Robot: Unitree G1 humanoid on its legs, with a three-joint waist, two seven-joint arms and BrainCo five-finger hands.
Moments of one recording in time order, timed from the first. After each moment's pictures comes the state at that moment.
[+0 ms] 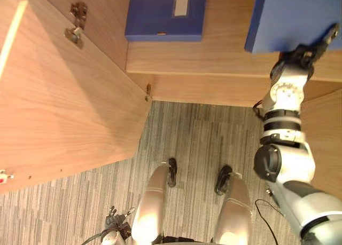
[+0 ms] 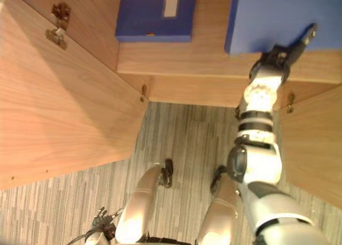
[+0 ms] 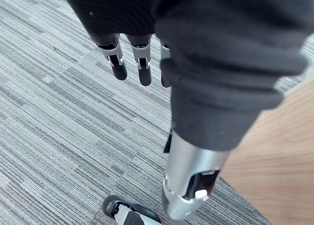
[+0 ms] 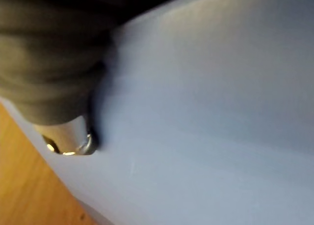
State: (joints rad) left arm 0.11 -0.03 0.25 0.82 -0.26 -0.09 0.18; right arm -1.19 -0.38 -0.30 0.74 1.39 -0.30 -0.25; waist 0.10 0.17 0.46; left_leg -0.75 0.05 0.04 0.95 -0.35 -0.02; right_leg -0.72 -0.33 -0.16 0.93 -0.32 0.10
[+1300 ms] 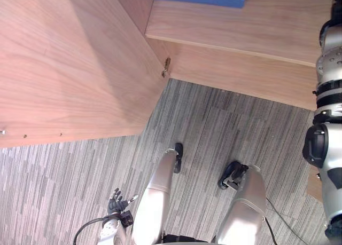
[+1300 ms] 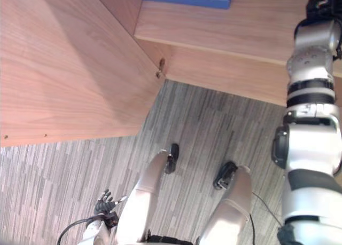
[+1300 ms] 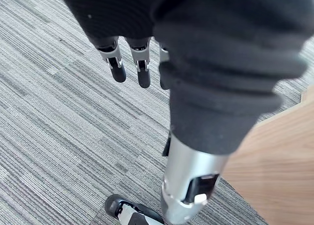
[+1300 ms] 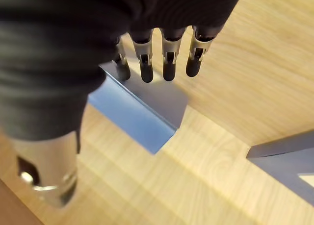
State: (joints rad) left arm 0.14 0.02 0.11 0.63 -0.29 -0.08 0.17; right arm -1.37 -0.71 0.03 0.94 1.21 -0.18 -0.36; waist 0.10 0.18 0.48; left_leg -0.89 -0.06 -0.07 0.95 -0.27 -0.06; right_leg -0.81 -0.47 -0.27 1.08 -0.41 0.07
